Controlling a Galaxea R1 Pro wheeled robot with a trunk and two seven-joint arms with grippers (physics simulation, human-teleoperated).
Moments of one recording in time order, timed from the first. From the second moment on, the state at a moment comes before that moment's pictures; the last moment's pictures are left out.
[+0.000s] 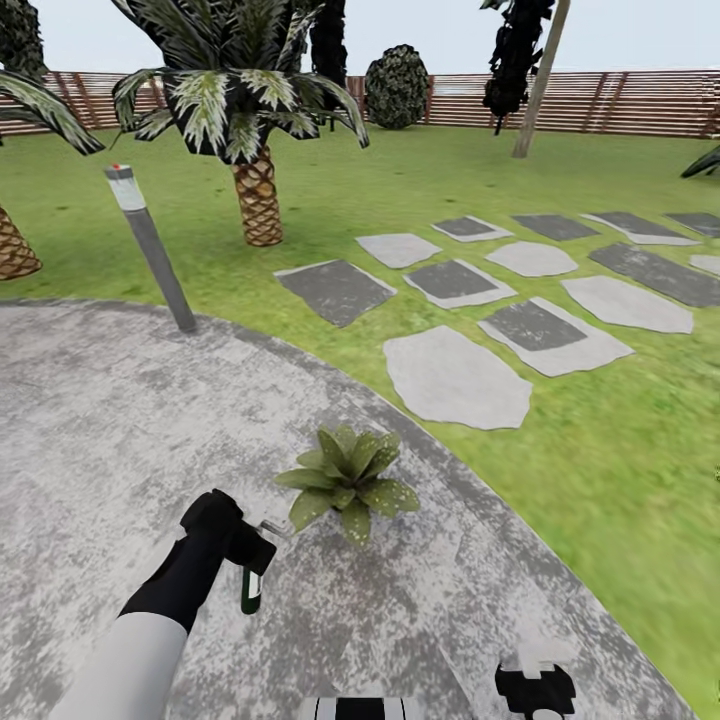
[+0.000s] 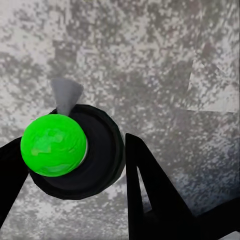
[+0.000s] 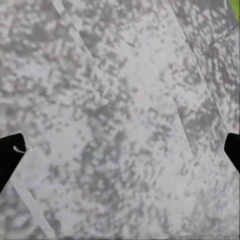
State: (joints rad) left arm -0.63 -0.05 0.03 -1.03 -0.95 0.98 -0.97; right arm -0.49 -0.02 -0.36 -0.09 0.47 -0.23 -0.29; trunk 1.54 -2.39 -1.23
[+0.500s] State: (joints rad) left arm -0.63 -0.05 0.02 -1.03 -0.95 0.98 -0.97; right arm -0.49 -0.02 -0.36 -0.09 0.47 -0.23 -0.29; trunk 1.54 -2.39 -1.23
